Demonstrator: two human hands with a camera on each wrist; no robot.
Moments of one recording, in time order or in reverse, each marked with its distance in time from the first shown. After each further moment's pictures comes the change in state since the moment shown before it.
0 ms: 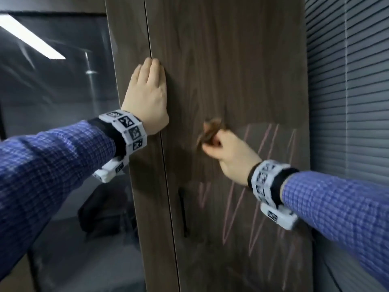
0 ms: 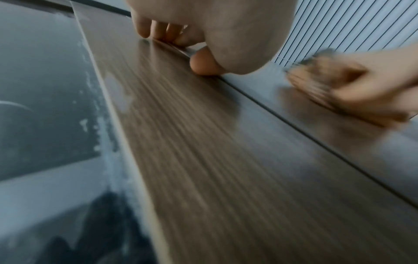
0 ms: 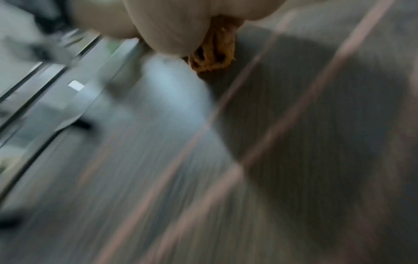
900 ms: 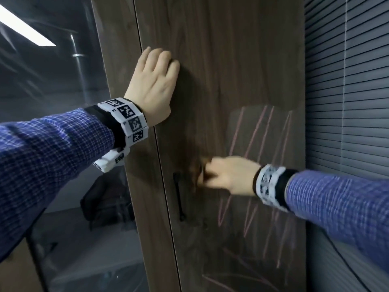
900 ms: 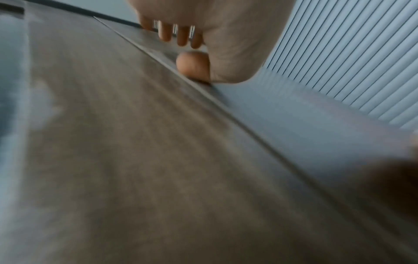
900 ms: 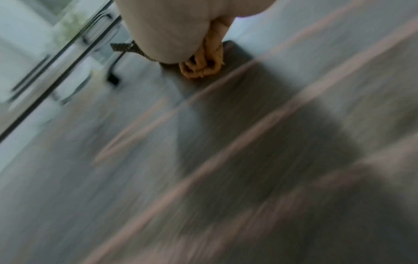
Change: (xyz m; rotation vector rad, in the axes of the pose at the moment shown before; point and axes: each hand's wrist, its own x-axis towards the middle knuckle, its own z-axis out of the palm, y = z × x) left_hand -0.001 0.025 -0.001 -0.002 0.183 0.199; right_hand -0.054 -0.005 0.014 -0.059 -0.369 -0.439
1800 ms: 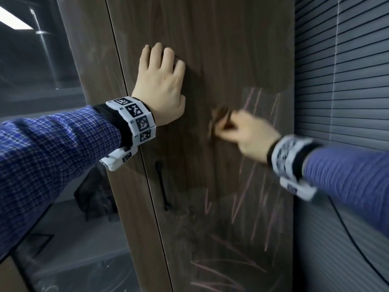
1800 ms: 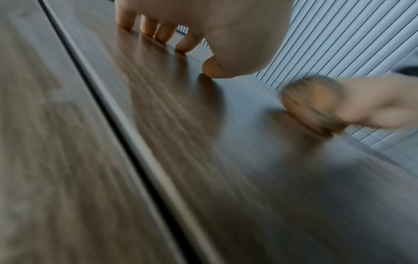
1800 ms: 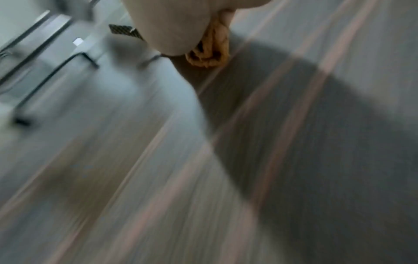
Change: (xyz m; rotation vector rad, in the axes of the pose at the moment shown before) left_hand 0.001 0.061 0.021 -0.078 -0.042 -0.023; right_hand -0.050 0.044 -0.026 -0.047 0.238 0.417
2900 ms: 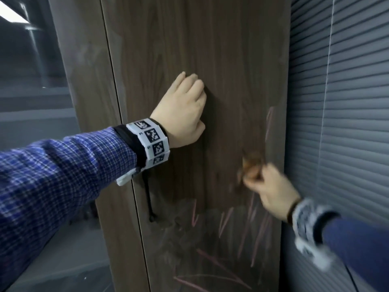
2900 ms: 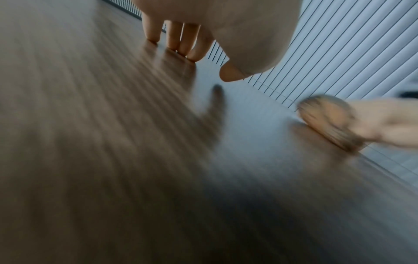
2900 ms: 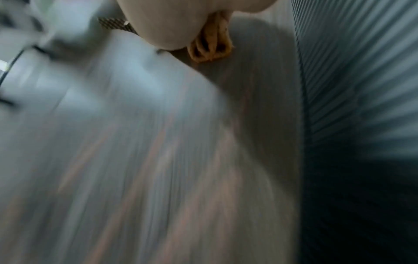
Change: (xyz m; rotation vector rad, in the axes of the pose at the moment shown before) left_hand 0.008 0.041 0.005 -0.070 -0.041 0.179; right_hand -0.129 0.010 0.039 0.143 -0.058 0.289
